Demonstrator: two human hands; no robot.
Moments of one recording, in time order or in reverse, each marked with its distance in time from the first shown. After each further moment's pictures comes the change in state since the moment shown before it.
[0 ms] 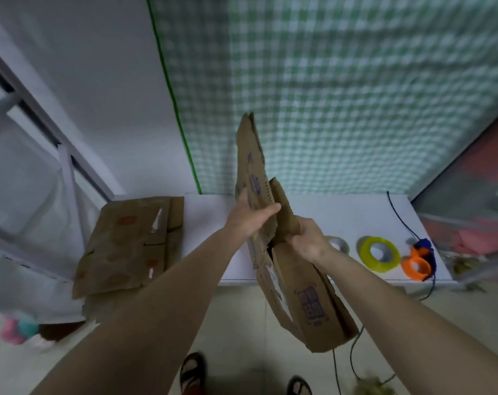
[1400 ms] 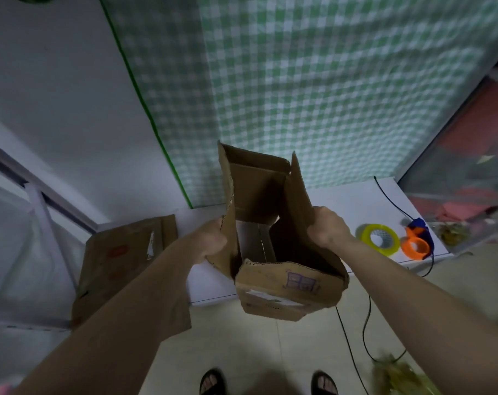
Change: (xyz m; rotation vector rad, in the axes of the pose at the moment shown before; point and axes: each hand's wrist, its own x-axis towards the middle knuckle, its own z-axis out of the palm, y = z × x) left_hand 0.077 -0.028 -0.095 0.574 -0.211 -0.127; right_hand 0.038 -0.028 -0.016 -0.457 0.205 0.227
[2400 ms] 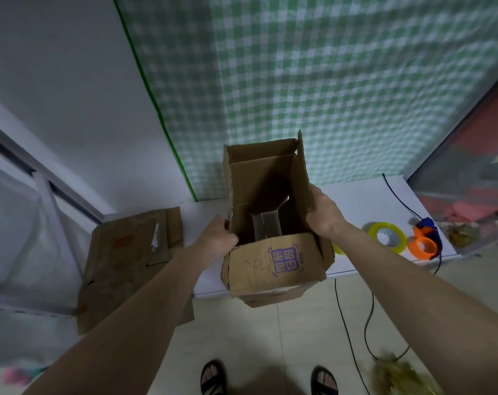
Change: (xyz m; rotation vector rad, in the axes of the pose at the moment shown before) left_hand -0.022 0.001 0.014 -0.188 0.076 0.004; right_hand 0.014 -0.015 0.005 0.230 0.041 -0.122
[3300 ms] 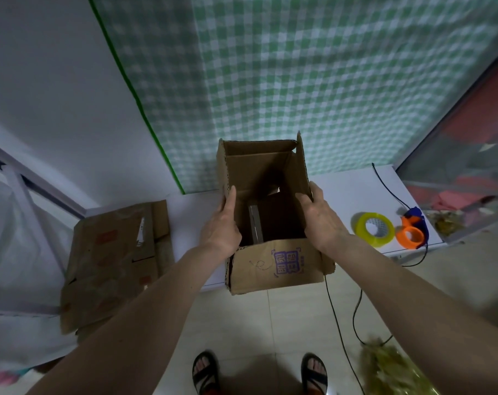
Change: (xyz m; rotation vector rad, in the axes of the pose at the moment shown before) left_hand 0.016 0.007 0.041 0.370 0.204 0.322; right_hand -0.016 0.029 0.003 -0.470 -0.001 -0.129
